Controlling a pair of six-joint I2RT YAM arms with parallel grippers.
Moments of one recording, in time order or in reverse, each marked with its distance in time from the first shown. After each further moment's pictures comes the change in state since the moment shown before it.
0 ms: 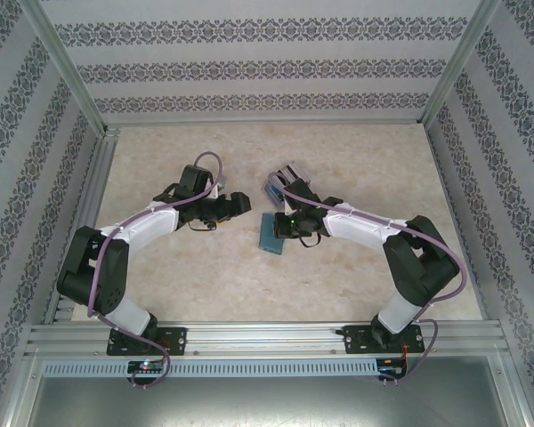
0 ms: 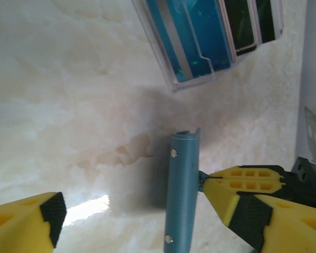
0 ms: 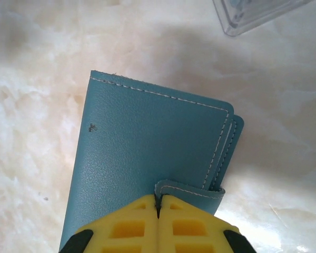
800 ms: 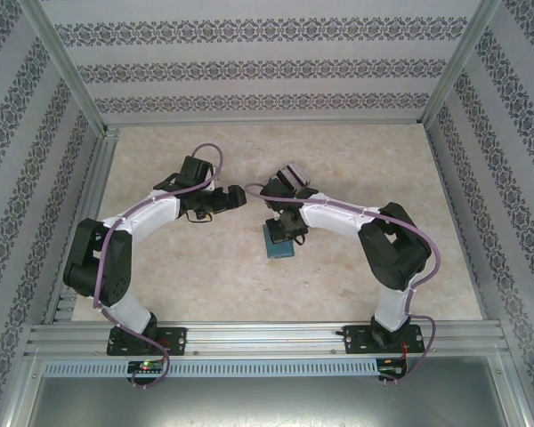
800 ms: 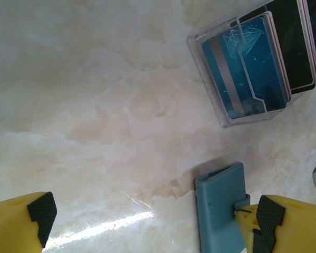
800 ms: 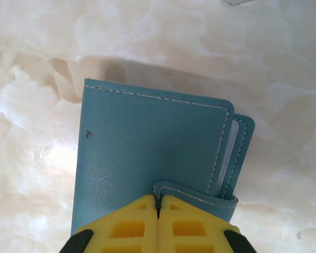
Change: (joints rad) left arm 0.031 0.059 0.120 -0.153 -0.193 0.112; right arm 0.070 0.190 0.219 -0.294 0.185 -0.150
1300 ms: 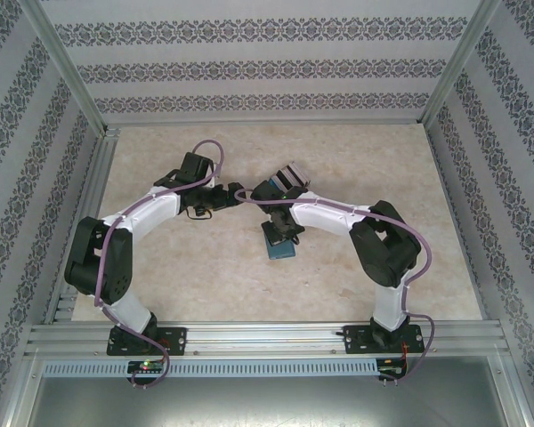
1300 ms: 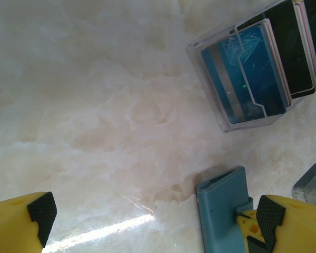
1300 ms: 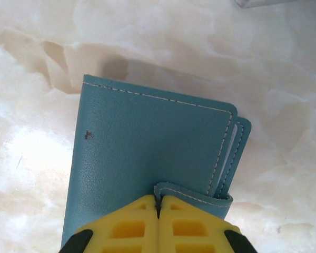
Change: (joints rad) left arm 0.002 0.021 0.048 -0.040 -0.013 0.028; right arm 0.046 0.057 0.084 -0.107 0.103 -0.068
